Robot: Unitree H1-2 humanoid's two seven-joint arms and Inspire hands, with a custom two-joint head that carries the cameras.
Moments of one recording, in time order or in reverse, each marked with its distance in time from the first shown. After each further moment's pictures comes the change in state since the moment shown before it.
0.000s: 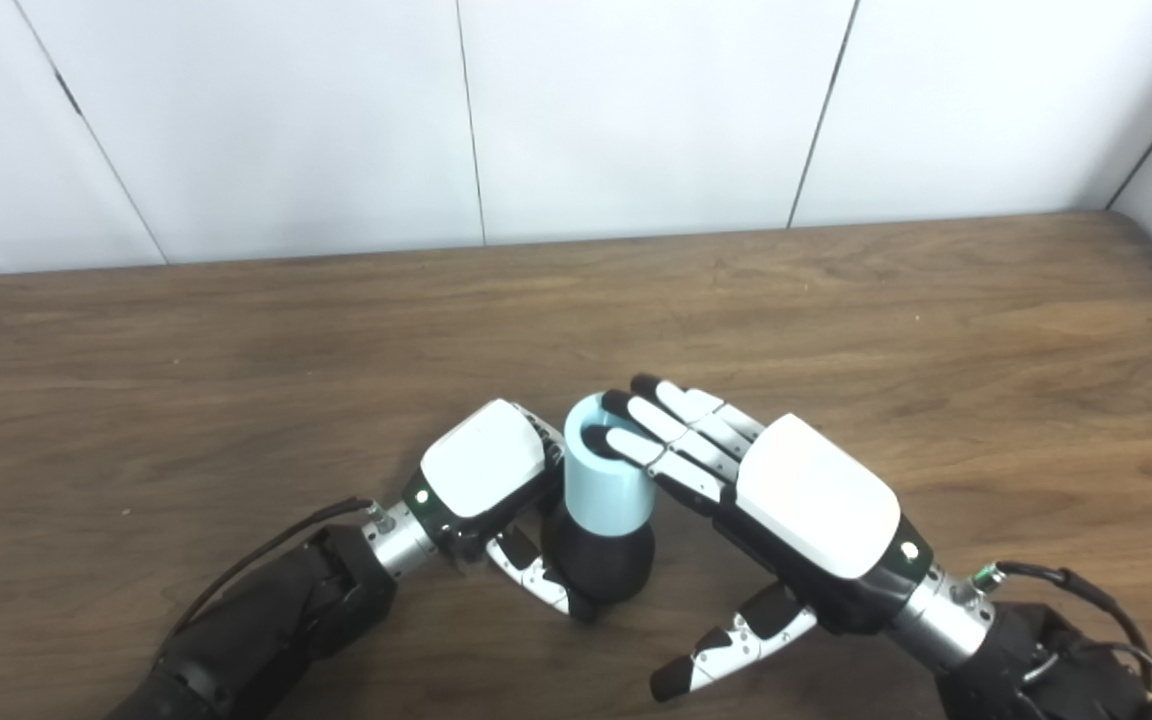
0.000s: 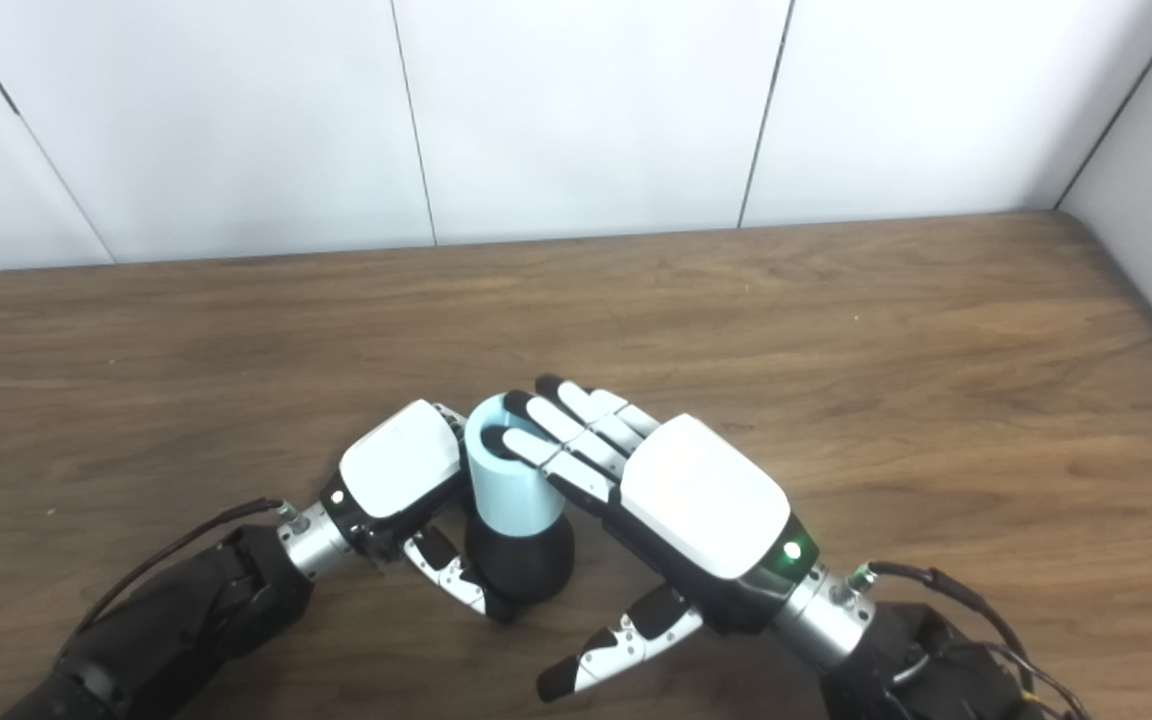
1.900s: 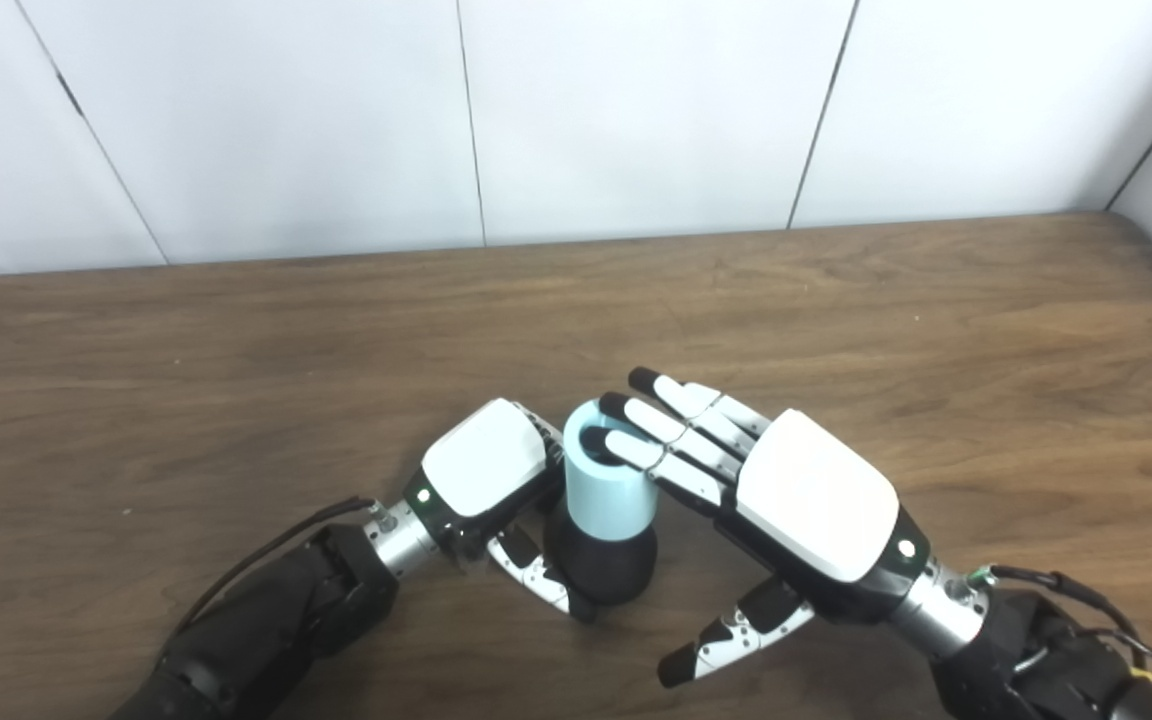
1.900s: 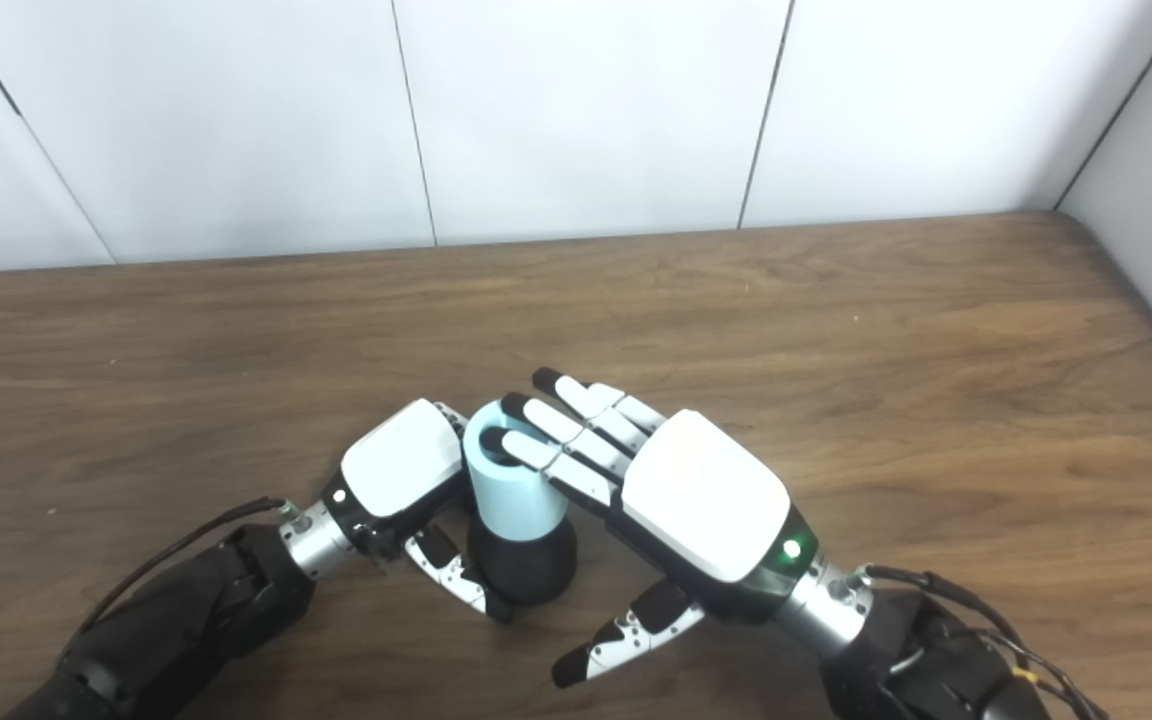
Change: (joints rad) left arm 0.001 -0.009 0.009 0.010 0.015 0.000 0.000; right arm -0.019 -0.035 0.008 0.092 -0.087 -0.112 -0.143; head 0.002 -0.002
